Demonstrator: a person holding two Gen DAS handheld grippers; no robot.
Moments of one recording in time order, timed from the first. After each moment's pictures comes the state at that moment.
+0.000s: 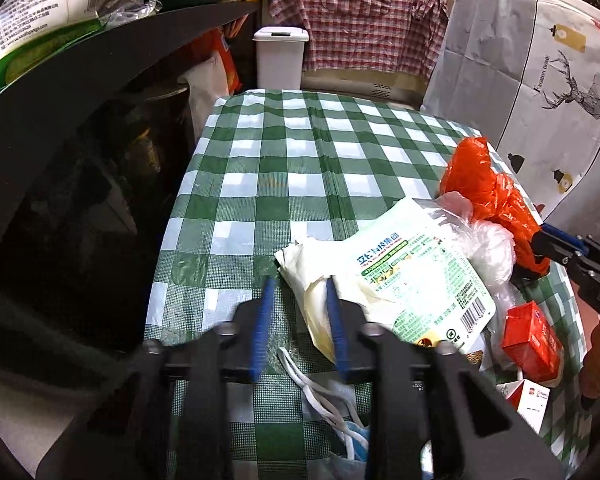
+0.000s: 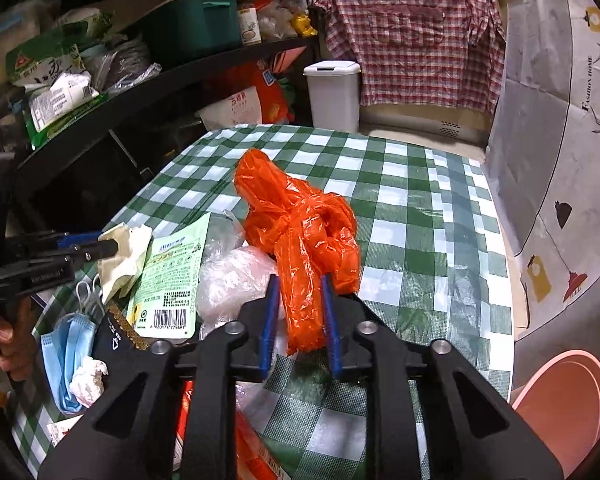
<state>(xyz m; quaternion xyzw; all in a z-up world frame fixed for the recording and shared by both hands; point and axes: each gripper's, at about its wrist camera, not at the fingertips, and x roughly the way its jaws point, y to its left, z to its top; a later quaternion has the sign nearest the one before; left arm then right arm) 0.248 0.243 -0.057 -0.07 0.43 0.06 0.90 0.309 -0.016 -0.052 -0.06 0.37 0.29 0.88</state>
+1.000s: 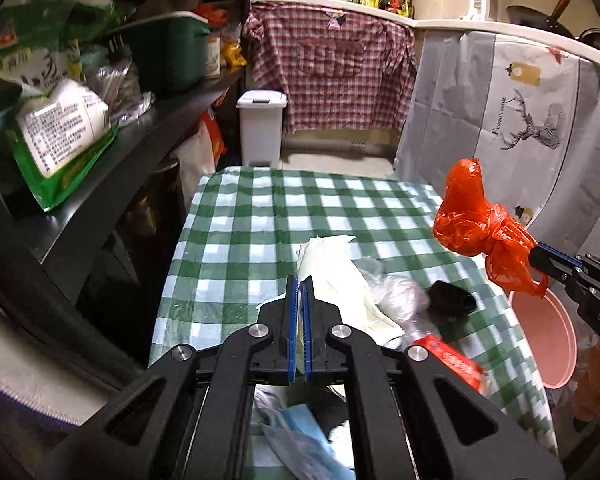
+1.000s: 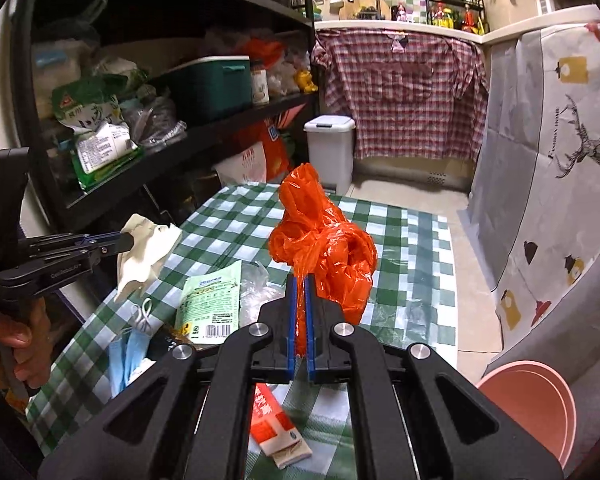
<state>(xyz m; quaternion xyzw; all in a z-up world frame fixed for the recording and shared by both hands) 0.204 0.193 0.023 -0.06 0.33 0.05 0.94 0.243 -0.059 0.031 -0.05 0.28 0.28 0.92</state>
